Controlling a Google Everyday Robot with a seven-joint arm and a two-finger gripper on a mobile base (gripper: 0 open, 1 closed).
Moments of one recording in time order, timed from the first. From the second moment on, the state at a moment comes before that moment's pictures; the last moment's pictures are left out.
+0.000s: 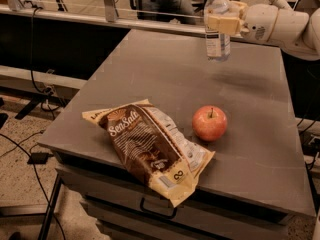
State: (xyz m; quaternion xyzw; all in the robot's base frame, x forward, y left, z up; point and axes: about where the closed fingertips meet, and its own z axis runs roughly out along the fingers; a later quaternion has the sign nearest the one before) arm 0.723 -0.156 0.995 -0.42 0.56 0.34 0.63
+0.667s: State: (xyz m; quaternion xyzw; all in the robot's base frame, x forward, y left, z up) arm 0.713 -0.205 0.980 -0.41 0.55 0.33 0.65
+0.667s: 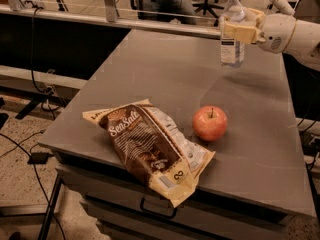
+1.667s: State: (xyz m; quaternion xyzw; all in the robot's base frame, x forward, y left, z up) arm 0.712 -0.223 0.970 -0.38 0.56 0.33 0.66
